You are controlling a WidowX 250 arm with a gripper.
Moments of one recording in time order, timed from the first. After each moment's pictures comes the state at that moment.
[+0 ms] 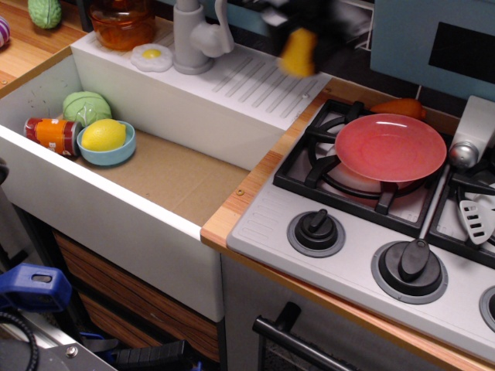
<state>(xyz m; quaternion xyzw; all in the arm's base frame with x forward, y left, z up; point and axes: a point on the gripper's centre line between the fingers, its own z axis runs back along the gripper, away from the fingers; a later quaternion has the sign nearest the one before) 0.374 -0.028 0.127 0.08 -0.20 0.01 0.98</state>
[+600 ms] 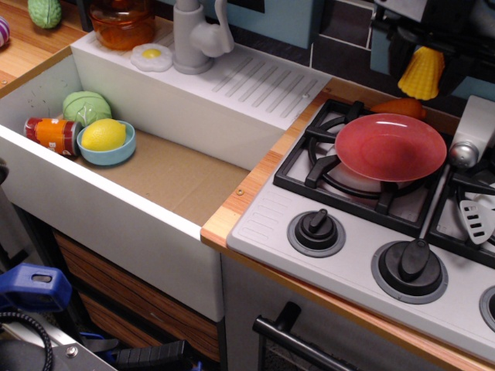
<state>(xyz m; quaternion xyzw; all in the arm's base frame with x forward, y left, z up) 0.377 -0.091 0.121 0.03 -0.19 0.06 0.98</state>
